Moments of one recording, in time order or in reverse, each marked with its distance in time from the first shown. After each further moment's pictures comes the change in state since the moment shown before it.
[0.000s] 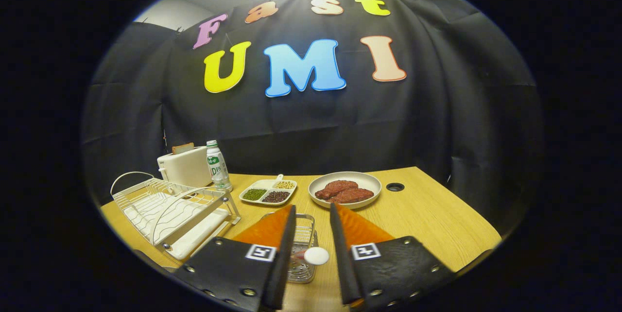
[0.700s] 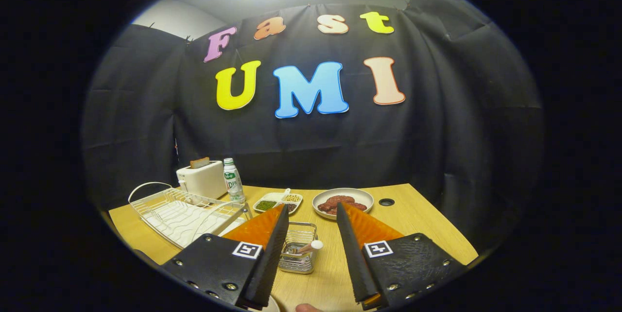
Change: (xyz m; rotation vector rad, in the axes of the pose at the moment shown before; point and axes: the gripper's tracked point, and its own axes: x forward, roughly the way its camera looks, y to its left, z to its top) arm -0.052 0.003 0.044 -0.054 -0.057 0.020
